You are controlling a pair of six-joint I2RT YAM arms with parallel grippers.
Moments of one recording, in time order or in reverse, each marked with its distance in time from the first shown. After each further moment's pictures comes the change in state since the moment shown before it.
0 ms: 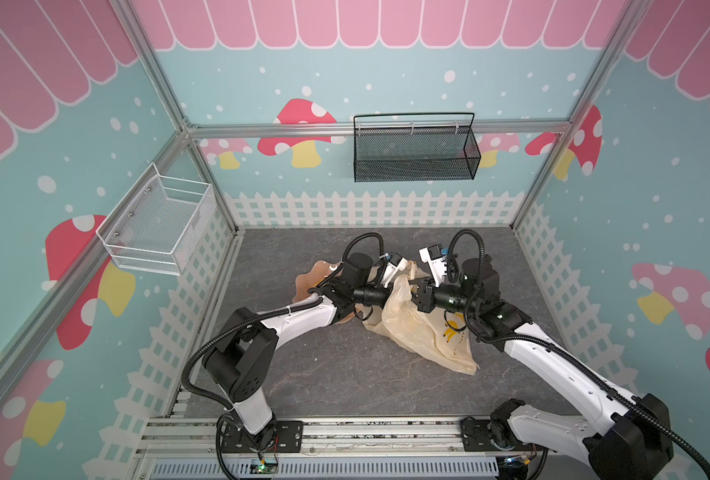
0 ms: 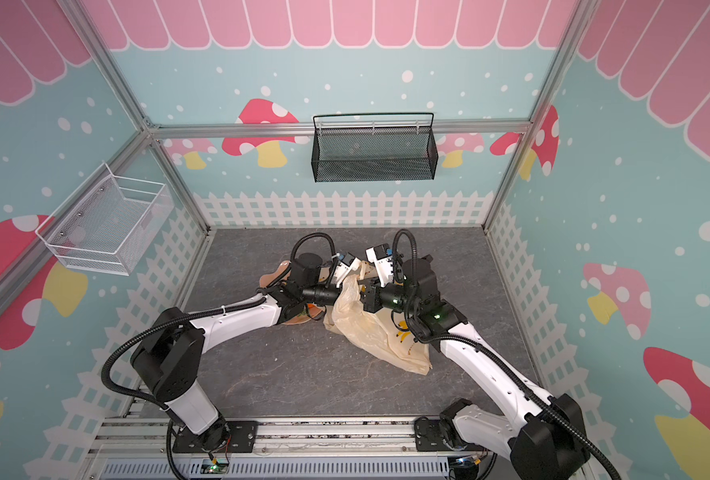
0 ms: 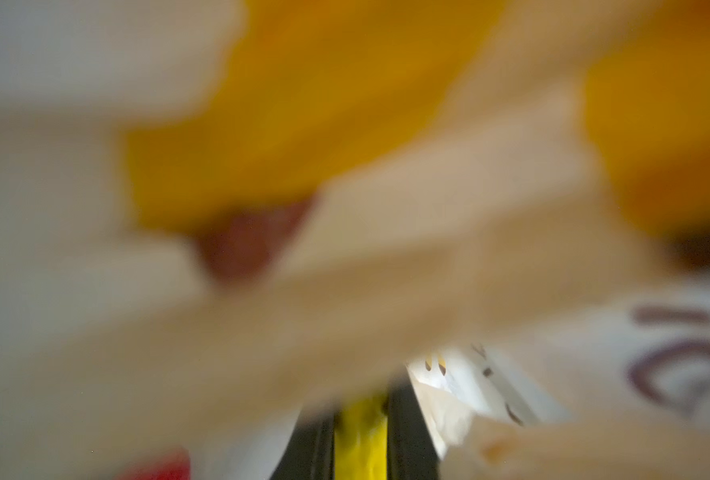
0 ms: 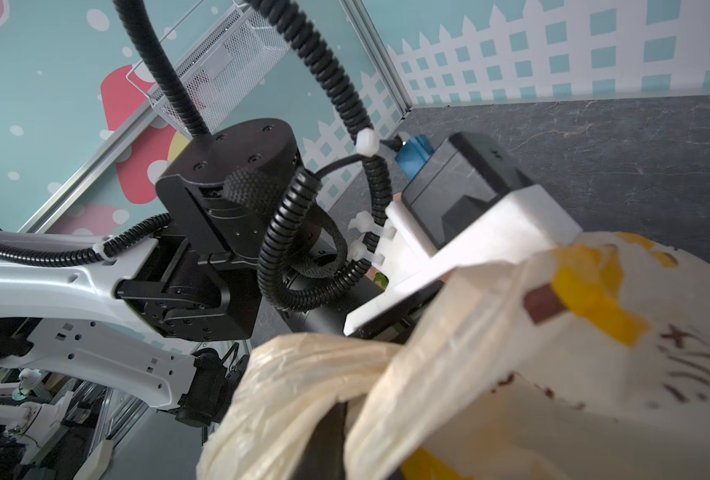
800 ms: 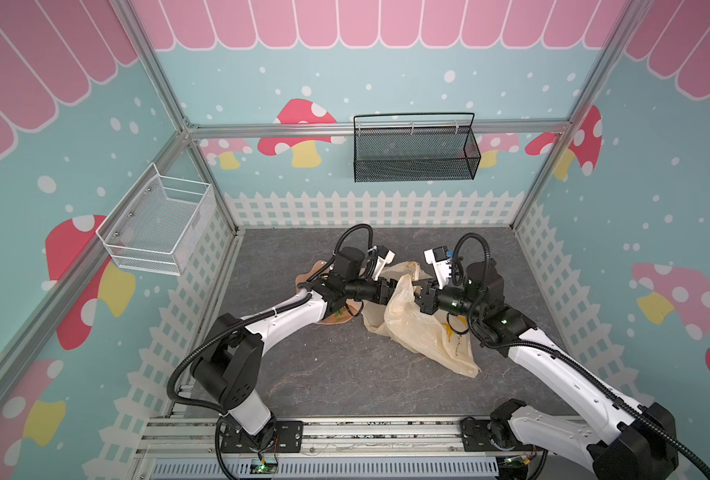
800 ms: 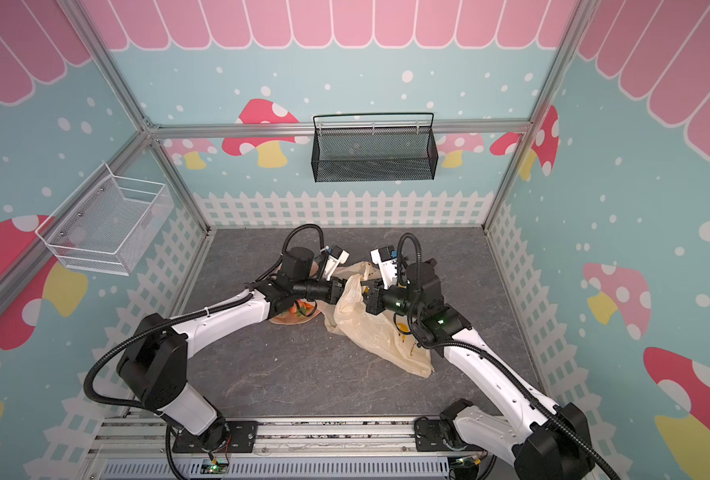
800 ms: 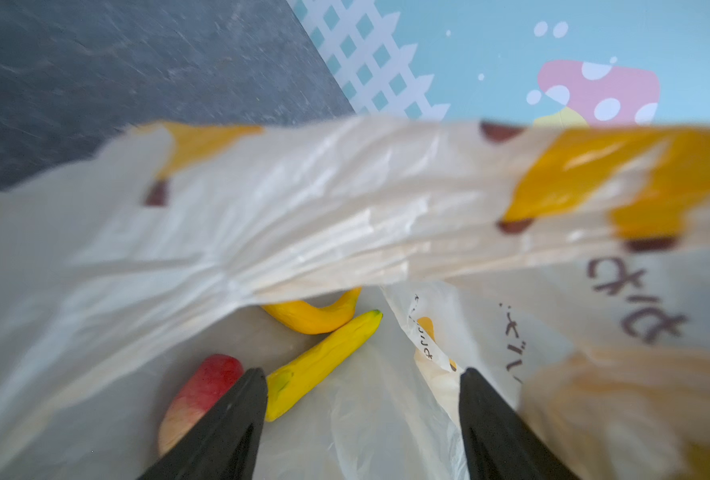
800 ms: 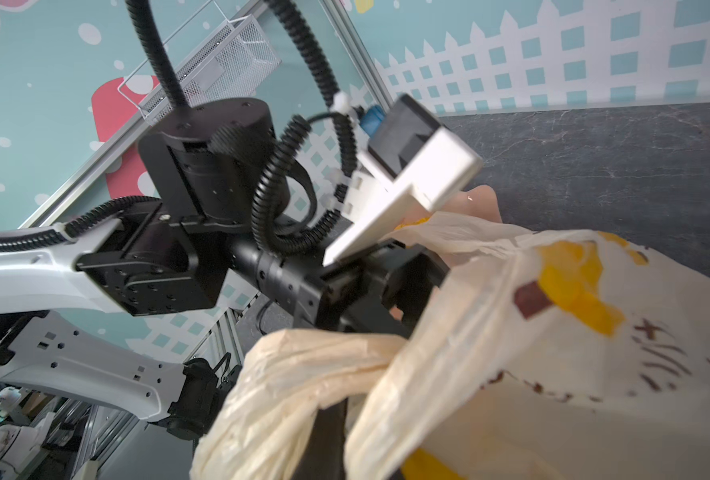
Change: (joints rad) left arm 0.073 -0.096 0.063 -0.274 -0.161 0.005; right arm 0.000 -0.051 -0.029 -0.009 0.056 0.010
